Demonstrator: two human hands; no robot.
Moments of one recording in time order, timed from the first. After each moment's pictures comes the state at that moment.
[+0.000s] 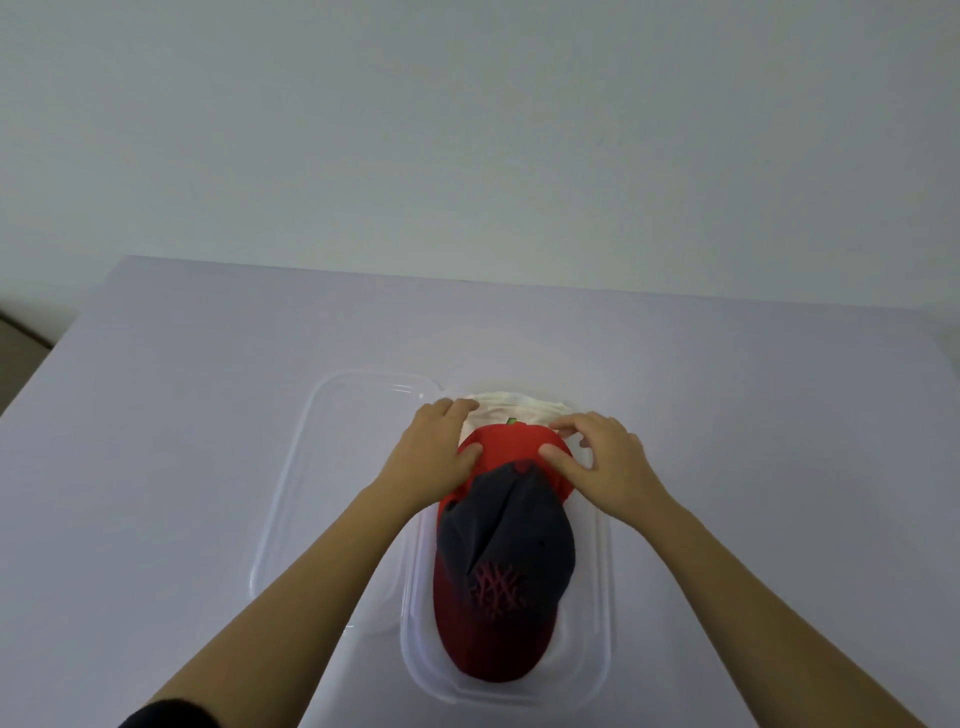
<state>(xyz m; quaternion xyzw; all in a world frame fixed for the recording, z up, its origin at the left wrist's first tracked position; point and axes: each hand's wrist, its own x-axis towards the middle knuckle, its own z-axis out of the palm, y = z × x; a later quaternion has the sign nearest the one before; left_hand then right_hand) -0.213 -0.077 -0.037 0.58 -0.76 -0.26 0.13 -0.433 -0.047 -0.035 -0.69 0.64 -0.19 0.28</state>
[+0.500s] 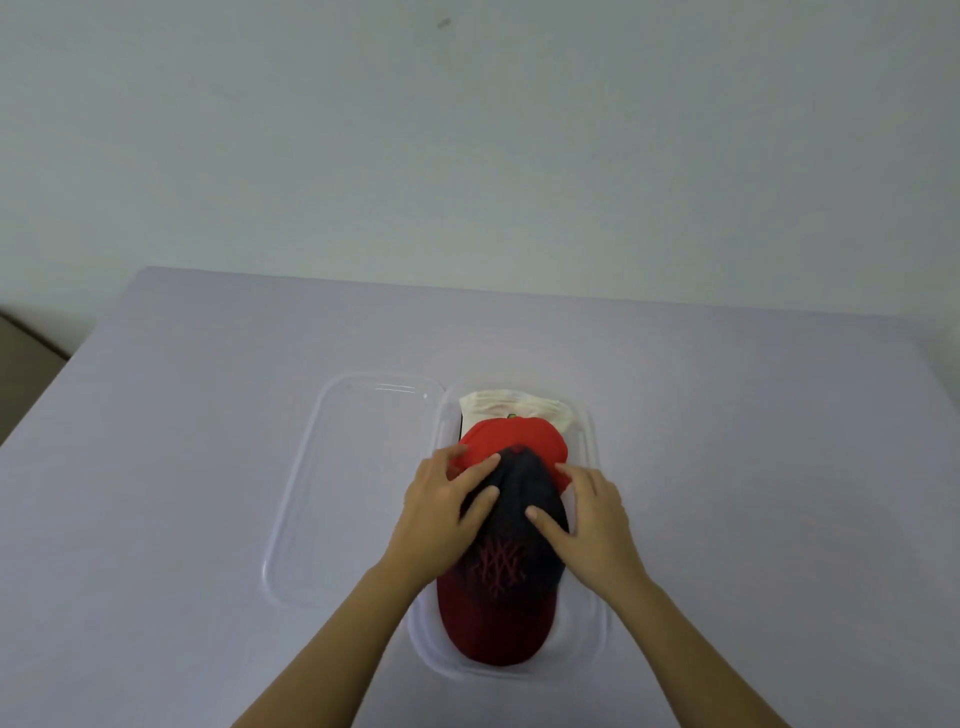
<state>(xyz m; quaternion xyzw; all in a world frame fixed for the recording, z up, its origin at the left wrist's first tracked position) -0.210 -0.002 -0.065 0.57 -0.75 -0.24 0.23 -0.409 0.025 -0.068 -0.65 0.69 -0.19 0.25</state>
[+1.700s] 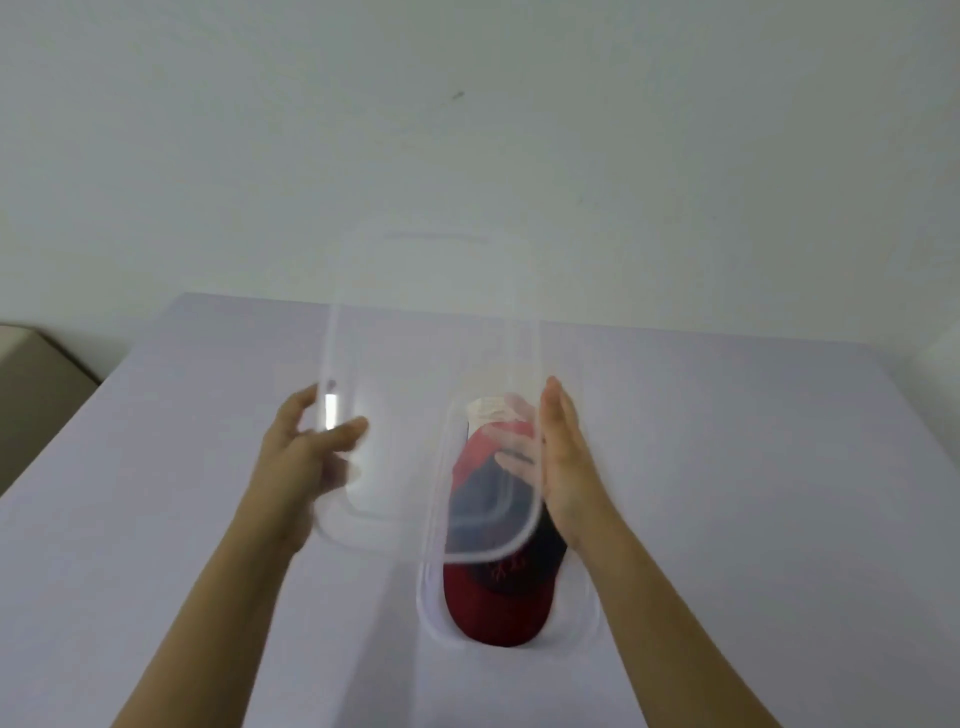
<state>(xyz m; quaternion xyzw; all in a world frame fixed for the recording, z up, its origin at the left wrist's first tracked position) -0.129 0.027 0.082 0.61 -0.34 -0.51 0.50 -0.347 0.026 0.063 -0.42 0.52 -0.47 0.58</state>
